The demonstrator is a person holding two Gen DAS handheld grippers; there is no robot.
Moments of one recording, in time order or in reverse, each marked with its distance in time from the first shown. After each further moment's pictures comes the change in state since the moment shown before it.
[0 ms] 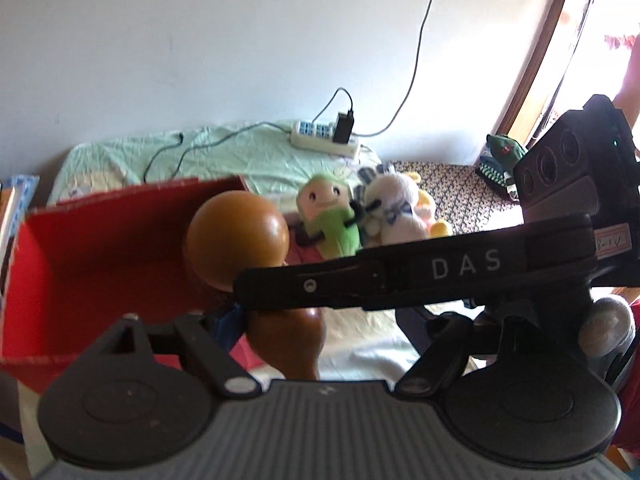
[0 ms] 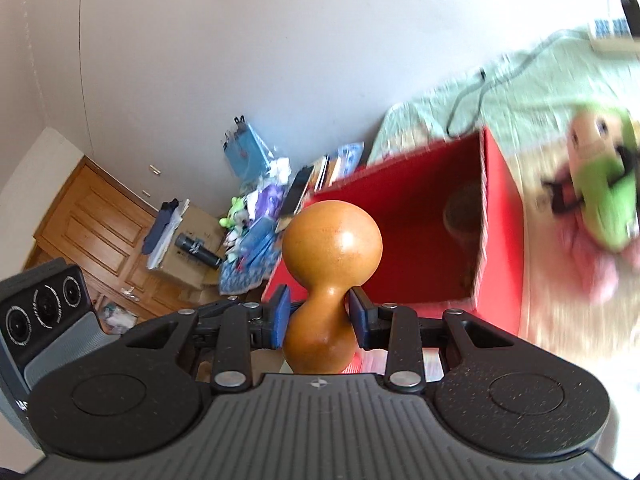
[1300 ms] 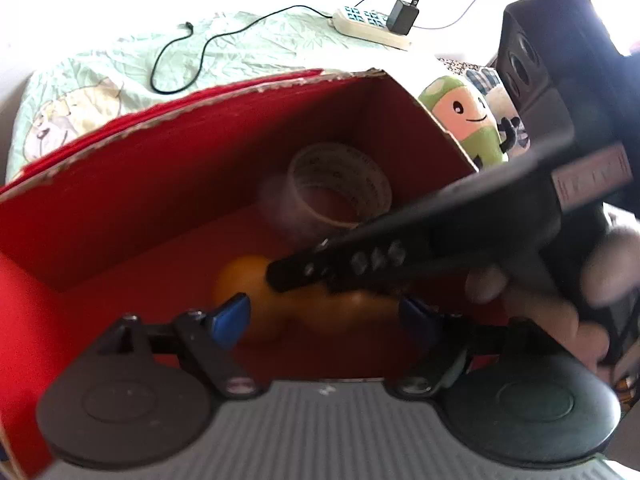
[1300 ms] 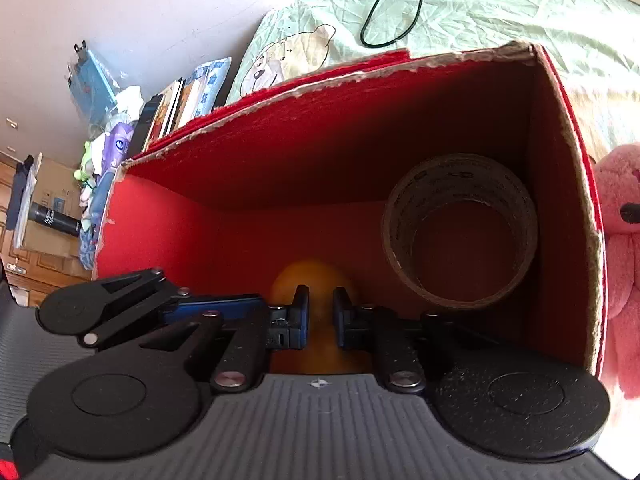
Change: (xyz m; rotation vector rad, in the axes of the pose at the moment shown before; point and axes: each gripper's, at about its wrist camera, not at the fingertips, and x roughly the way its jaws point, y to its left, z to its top) left arm 0.131 0.166 0.016 0.075 0.363 -0.105; right arm 0.160 -0.070 0.045 0.100 0.304 -0.360
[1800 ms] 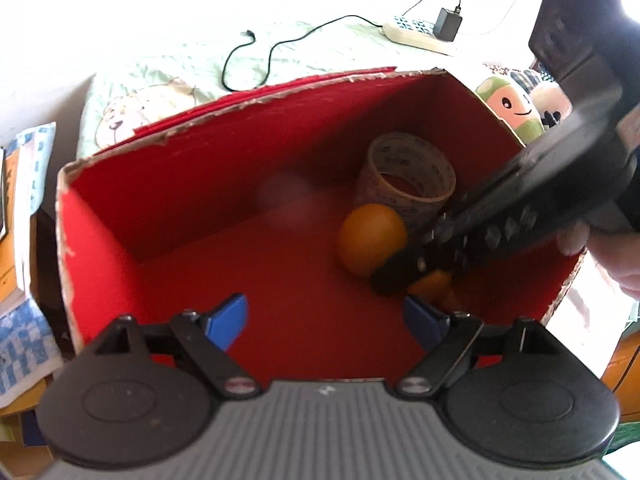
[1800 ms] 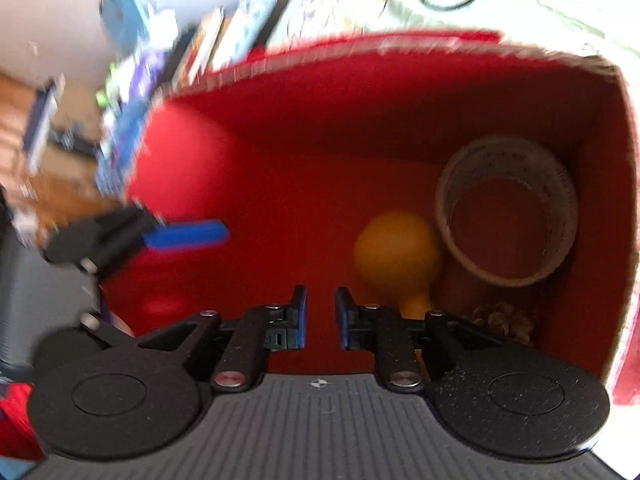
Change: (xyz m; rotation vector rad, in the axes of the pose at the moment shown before) left arm -0.029 0.025 -0.027 -0.001 -0.037 0.155; right arm 0.006 0.024 0.003 -0.157 0.217 0.015
